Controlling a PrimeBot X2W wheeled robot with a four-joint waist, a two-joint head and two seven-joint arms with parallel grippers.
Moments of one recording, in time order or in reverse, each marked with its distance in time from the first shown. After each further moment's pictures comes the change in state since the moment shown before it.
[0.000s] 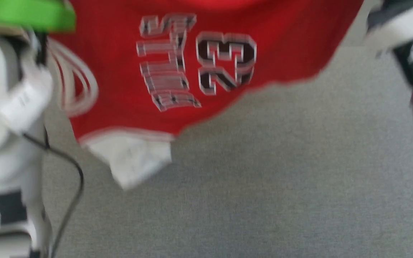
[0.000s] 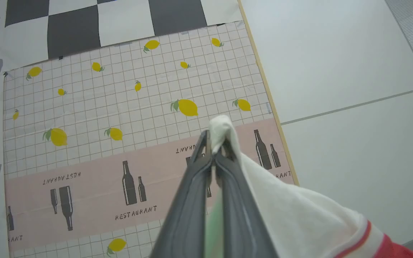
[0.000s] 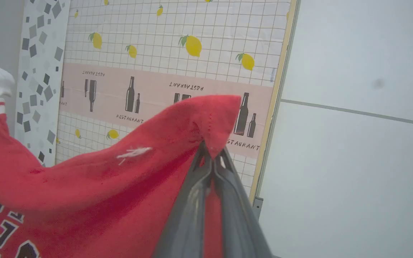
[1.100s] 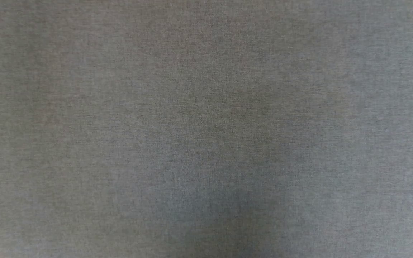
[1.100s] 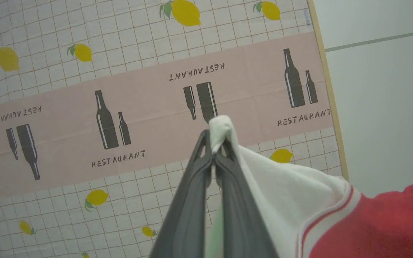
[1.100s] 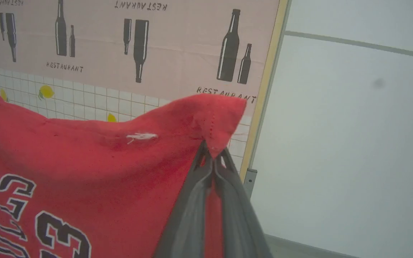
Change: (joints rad) left arm -0.829 0.069 -0.052 0.525 0.013 -0.037 -0.080; right arm -0.824 0.089 -0.046 0.591 -0.168 0.000 -0.164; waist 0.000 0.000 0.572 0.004
